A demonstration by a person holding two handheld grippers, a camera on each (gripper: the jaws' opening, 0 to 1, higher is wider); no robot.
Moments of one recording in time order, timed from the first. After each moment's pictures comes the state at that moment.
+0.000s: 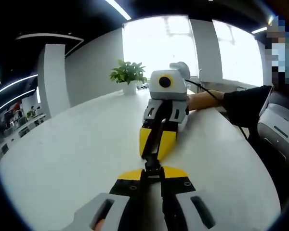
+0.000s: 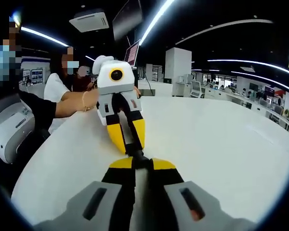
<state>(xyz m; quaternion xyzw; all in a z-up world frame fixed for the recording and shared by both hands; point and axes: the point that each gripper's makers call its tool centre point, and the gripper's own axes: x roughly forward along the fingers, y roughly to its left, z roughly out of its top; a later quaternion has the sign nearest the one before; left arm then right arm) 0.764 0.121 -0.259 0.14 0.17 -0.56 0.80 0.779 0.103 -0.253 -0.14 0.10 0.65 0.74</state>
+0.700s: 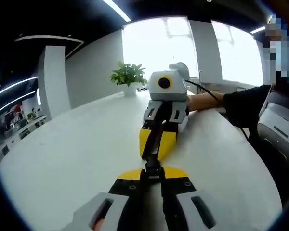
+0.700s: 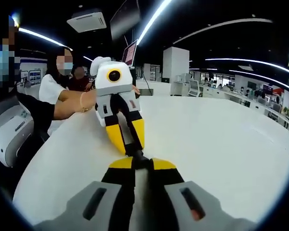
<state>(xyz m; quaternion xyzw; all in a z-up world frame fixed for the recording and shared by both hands) 0.763 0.122 -0.257 0.14 0.15 -0.56 0.80 0.779 0.104 -0.252 -0.14 0.11 0.65 0.74</state>
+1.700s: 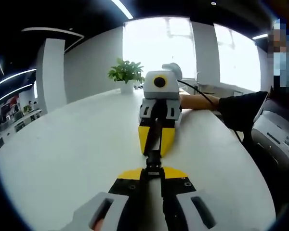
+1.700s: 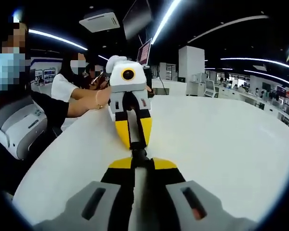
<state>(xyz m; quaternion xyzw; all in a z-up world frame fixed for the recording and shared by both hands) 0.756 0.127 -0.260 0.12 0.18 -0.58 0.79 0.769 0.104 -0.252 -0.14 0.11 0.71 0.69</state>
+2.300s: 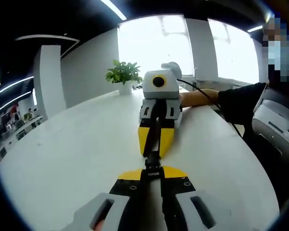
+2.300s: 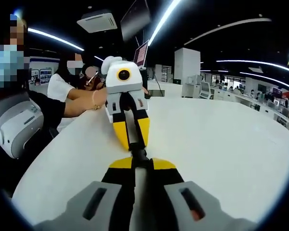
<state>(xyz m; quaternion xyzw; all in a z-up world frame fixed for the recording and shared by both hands) 0.754 0.126 -0.259 0.15 0.16 -0.58 0.79 0.766 0.105 -0.252 -0.14 0.10 0.69 0.70</state>
